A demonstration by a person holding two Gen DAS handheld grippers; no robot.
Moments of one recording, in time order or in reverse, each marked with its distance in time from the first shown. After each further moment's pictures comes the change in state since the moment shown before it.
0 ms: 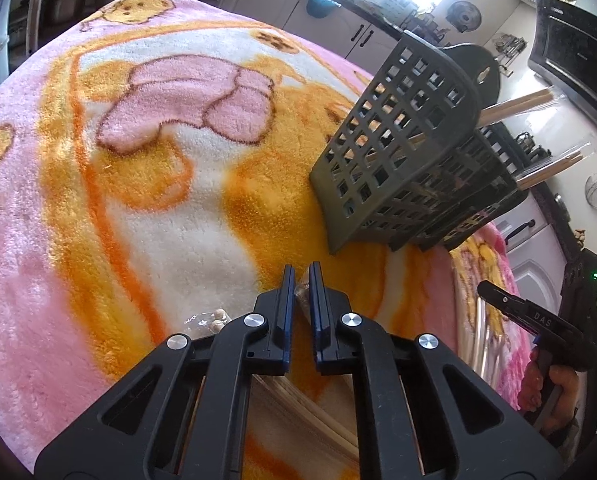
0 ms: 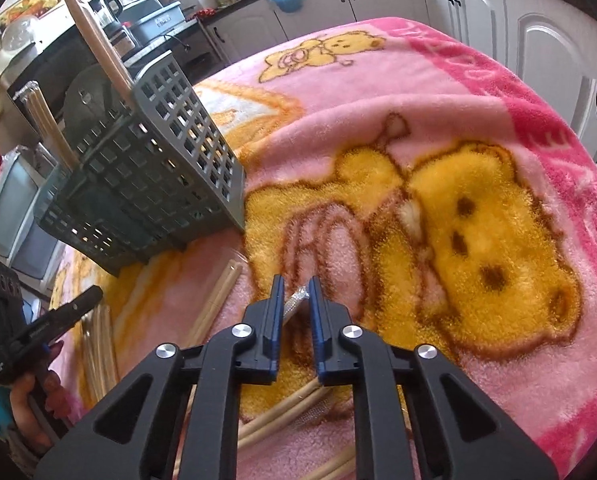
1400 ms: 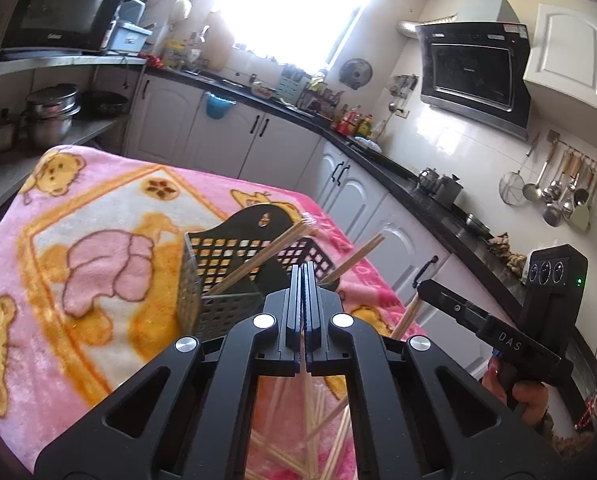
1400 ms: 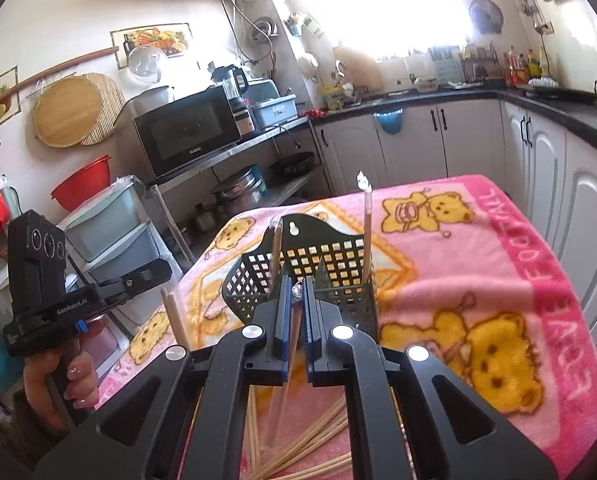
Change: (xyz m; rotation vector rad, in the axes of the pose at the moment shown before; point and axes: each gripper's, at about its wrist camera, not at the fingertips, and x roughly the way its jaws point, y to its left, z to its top) left arm -0.130 -0.119 0.029 0.251 -0.303 -0.214; right arm -0.150 0.095 0.014 -0.269 -0.379 0.217
